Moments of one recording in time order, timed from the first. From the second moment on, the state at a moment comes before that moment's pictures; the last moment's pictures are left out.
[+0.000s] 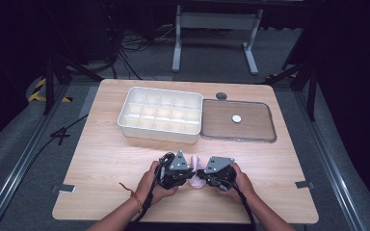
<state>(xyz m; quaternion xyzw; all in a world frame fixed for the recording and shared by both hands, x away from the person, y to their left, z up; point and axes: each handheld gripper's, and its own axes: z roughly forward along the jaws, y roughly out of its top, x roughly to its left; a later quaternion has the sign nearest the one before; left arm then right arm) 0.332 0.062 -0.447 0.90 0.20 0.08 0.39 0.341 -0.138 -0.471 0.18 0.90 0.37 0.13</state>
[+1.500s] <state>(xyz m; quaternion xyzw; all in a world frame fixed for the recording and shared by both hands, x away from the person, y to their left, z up) 0.322 0.031 -0.462 0.92 0.15 0.08 0.36 0.352 -0.182 -0.447 0.25 0.86 0.42 0.15</state>
